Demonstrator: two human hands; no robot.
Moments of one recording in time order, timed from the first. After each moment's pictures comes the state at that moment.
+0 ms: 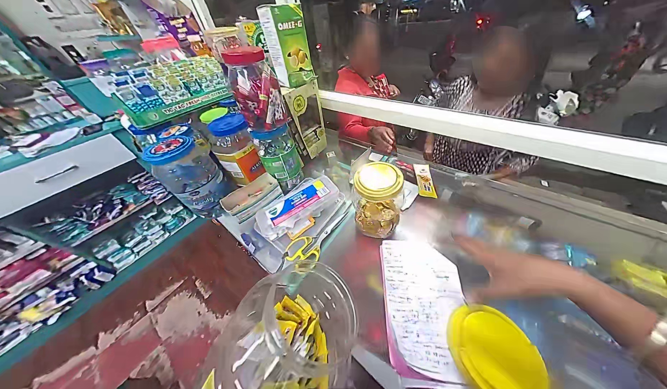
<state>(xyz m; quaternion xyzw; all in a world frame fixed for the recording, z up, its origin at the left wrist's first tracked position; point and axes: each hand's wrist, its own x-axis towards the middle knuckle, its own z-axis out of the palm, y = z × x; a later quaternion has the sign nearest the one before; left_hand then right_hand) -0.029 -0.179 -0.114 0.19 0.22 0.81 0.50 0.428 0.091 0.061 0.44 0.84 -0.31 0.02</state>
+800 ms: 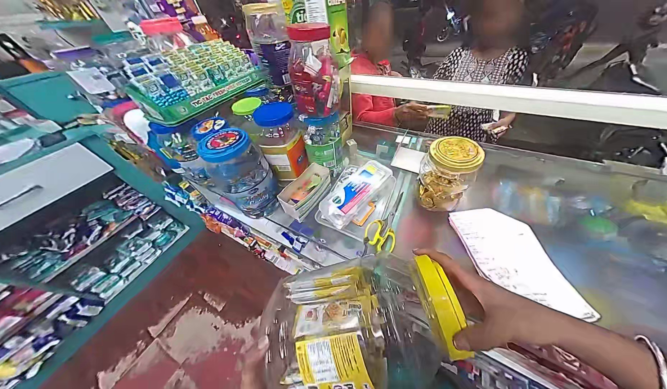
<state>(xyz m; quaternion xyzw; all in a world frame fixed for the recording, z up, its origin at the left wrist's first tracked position) -0.195 -0.138 -0.047 0.34 0.37 0.67 0.54 0.174 -0.040 0.047 0.35 0.69 -0.61 -0.20</state>
